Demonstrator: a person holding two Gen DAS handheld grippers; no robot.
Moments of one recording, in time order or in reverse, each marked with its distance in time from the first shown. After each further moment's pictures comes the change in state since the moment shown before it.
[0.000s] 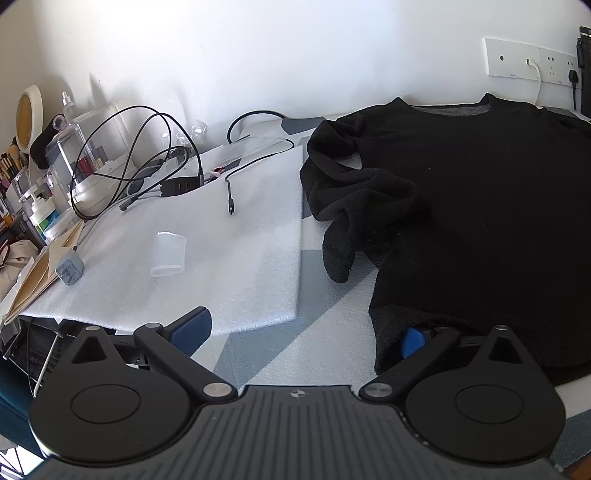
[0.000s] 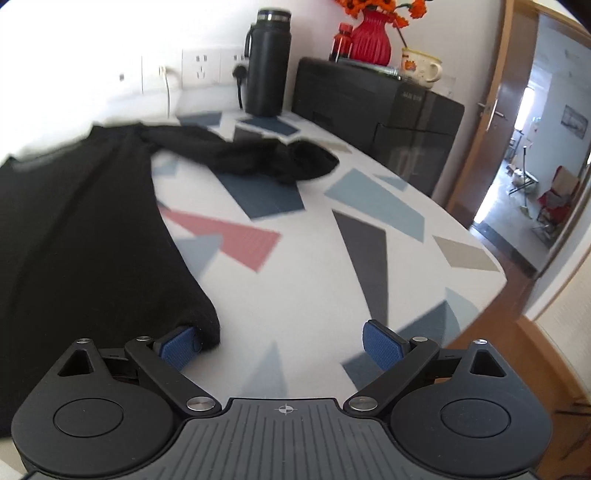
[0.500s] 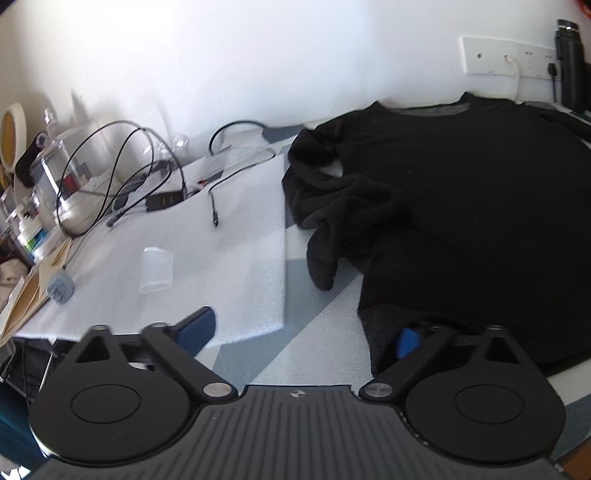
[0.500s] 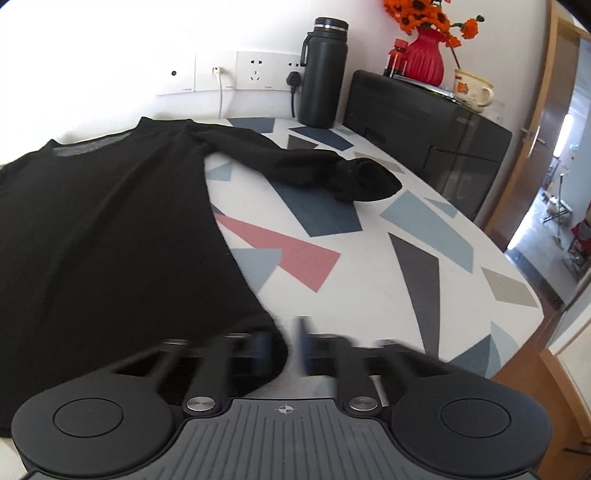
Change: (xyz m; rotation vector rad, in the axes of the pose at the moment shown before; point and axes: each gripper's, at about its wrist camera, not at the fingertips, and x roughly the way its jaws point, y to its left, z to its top) left arm -0.007 -0.001 0.003 0.053 -0.043 -0.069; right arm 0.002 0.024 0.012 -0.098 0.010 0.112
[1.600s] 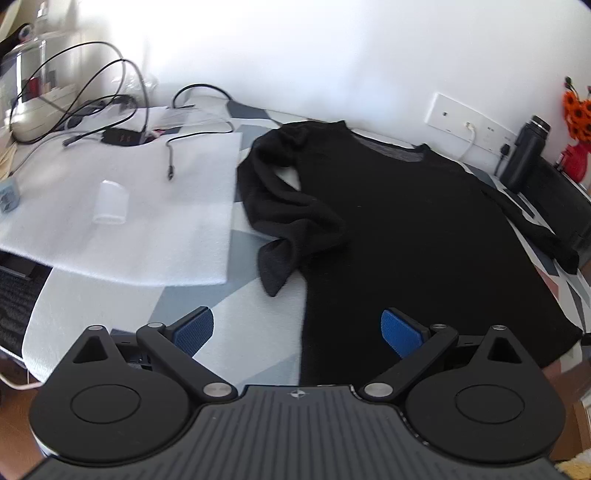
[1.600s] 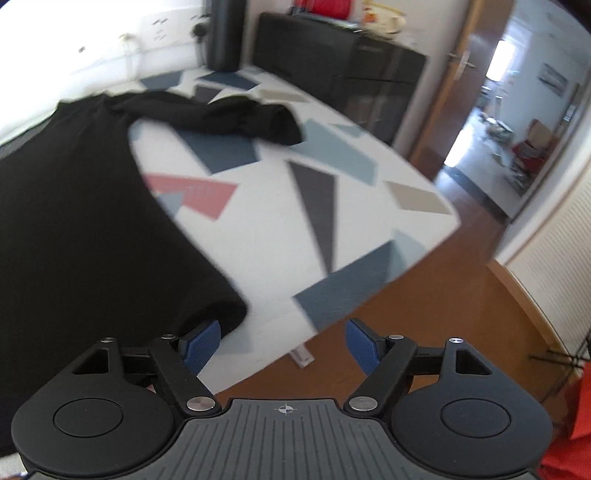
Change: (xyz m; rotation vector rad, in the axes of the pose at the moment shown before) left arm -0.031 0.047 -0.008 -0.318 0.088 -0.328; right arm -0.036 -0.035 -0.009 0.190 0.191 -0.217
